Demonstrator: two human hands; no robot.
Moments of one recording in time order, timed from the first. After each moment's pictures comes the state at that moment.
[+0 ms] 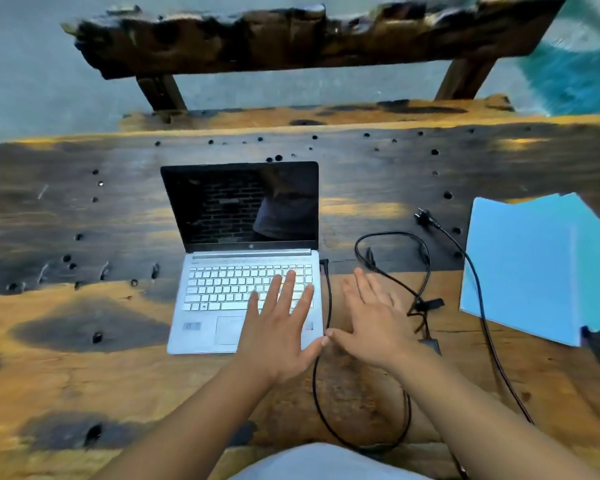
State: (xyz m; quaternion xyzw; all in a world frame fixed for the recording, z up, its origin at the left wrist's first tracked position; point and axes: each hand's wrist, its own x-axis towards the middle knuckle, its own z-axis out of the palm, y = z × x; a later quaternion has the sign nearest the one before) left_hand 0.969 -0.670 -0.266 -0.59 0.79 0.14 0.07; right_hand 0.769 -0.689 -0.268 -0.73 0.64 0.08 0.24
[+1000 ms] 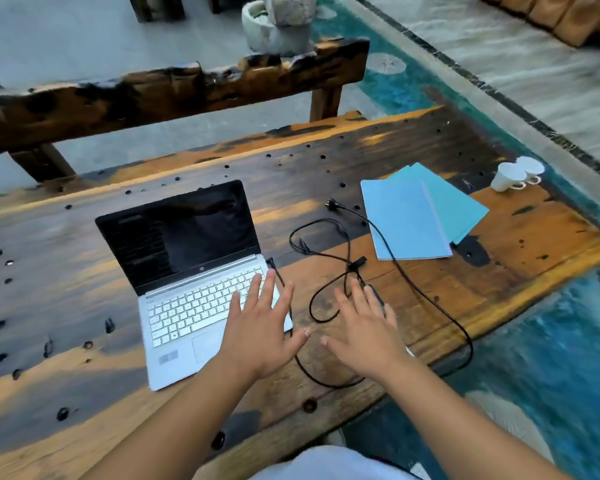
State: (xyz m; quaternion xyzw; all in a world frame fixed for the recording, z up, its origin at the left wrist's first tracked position) left_hand 0.987 -0.635 -0.211 -0.45 0.88 0.13 0.03; right_hand 0.794 -0.548 -0.204 -0.58 0.79 0.01 0.19
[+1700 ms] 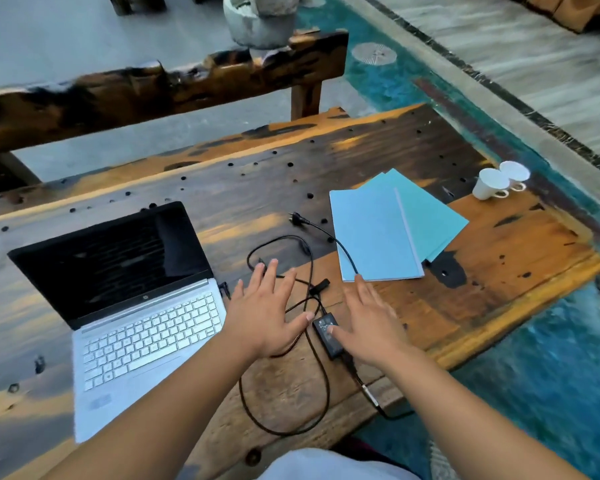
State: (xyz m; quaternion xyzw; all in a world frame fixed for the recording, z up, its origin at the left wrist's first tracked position) left_hand 0.837 -0.692 -0.210 -0.43 0.89 0.14 0.05; right_hand 0.644 -0.589 -0.213 -0.56 0.80 0.00 0.23
